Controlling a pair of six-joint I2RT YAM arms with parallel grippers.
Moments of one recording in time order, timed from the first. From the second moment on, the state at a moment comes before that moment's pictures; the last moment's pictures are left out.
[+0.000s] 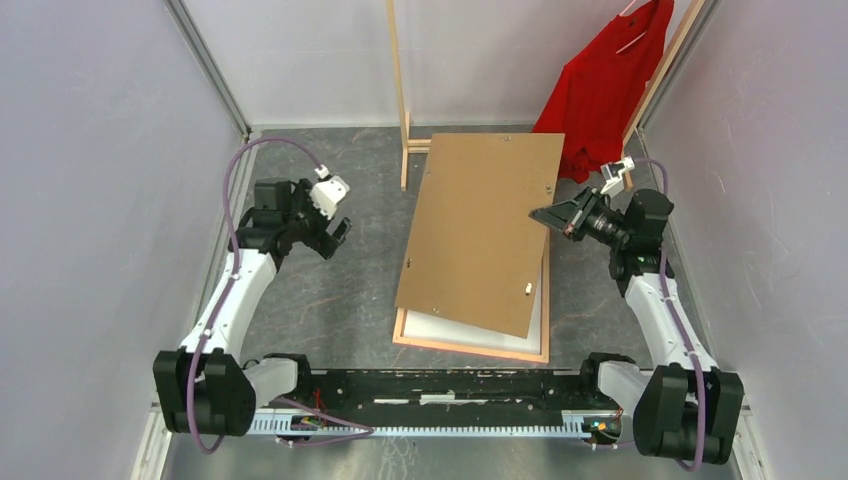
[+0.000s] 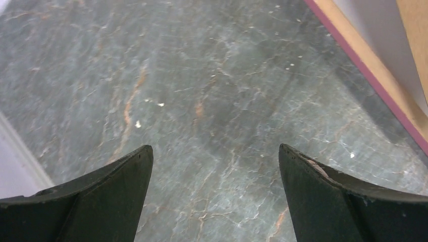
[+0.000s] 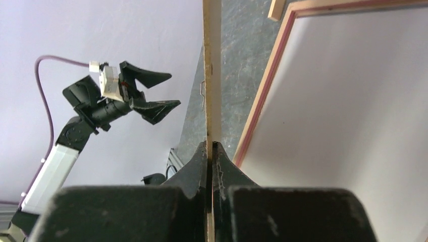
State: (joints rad) left arm -0.01 1.13 0.89 -0.48 0.37 0.64; right arm -0.10 1.07 0.66 0.17 -0.92 0.88
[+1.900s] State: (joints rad) left arm -0.20 1.40 0.83 -0.33 0.45 0.67; right arm -0.15 1.30 0.74 -0.19 -0.95 0.65
